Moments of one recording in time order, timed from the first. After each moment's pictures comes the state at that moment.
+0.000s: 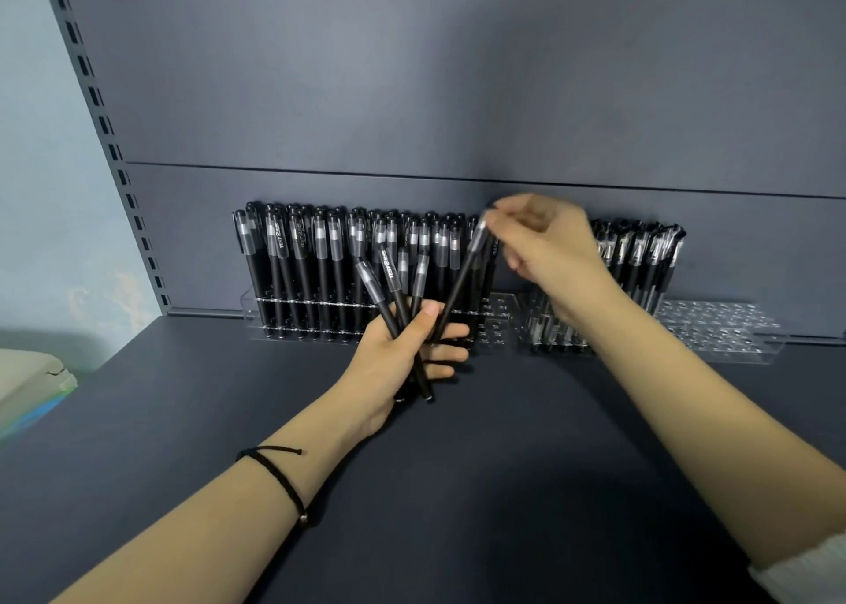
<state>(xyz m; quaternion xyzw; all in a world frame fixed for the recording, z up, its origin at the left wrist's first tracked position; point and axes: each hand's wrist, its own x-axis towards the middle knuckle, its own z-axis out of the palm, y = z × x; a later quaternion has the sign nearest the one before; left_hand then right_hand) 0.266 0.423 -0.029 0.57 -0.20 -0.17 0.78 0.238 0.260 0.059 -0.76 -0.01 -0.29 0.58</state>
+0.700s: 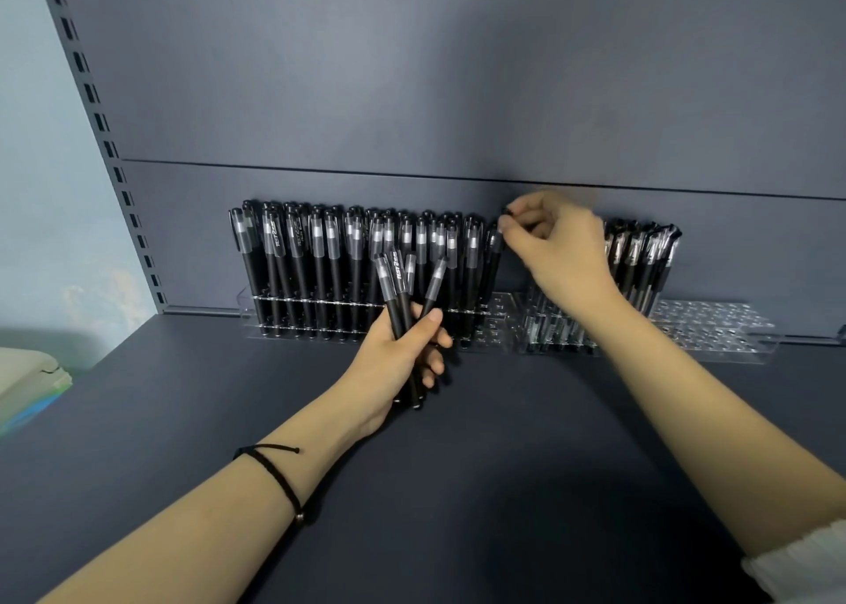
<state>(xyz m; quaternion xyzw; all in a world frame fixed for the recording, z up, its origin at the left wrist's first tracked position) 0.265 0.421 -0.029 0.61 -0.21 -0.15 0.75 0.251 0.236 0.047 -0.83 0.01 -0.42 0.38</state>
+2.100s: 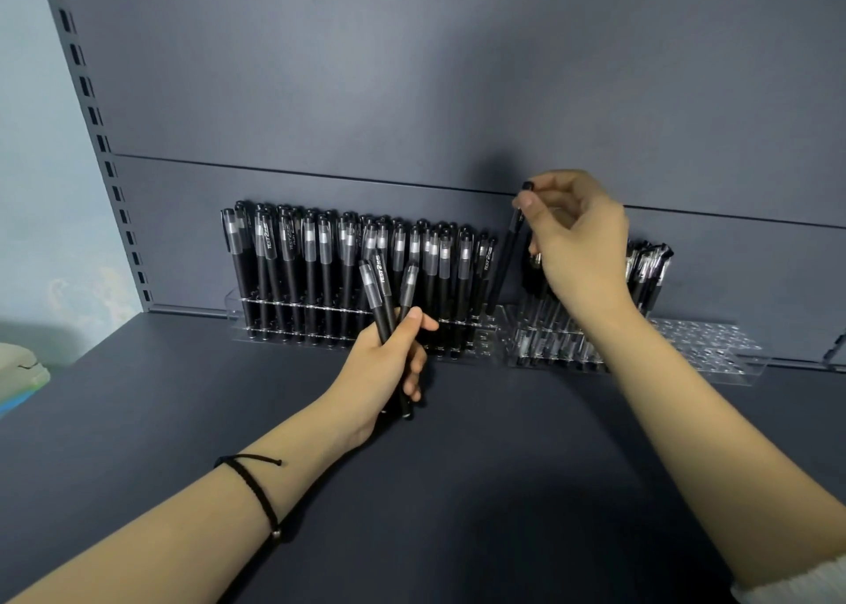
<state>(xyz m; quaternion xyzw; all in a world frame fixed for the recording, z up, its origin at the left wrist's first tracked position) 0.268 0.416 -0.032 0.64 -0.18 -0.13 0.74 0.236 0.244 0.070 -0.75 -0.01 -0.46 0.48</state>
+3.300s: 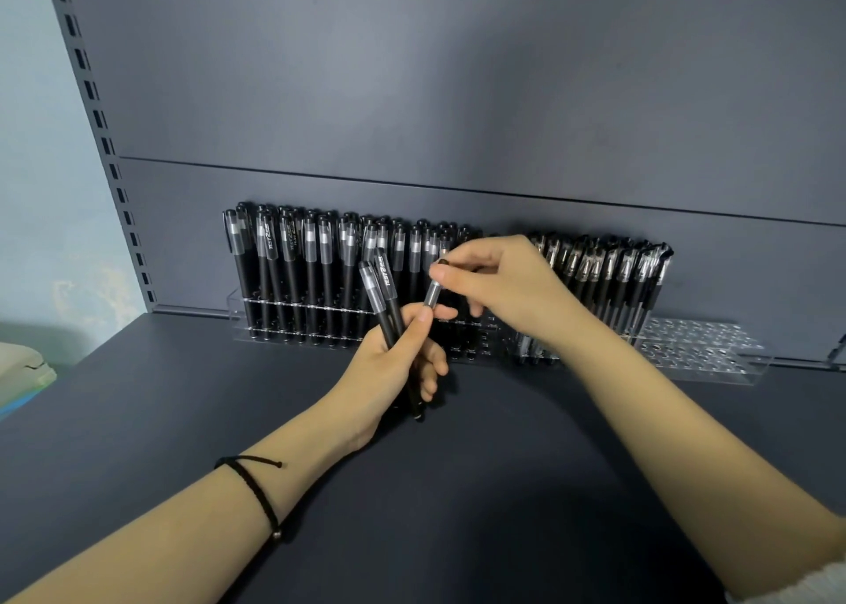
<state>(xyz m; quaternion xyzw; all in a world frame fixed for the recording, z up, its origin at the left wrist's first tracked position) 0.257 0.420 -0.027 0.62 -0.28 -0.13 0.72 0.234 0.268 0.052 -0.88 -0.08 -0.19 0.44</state>
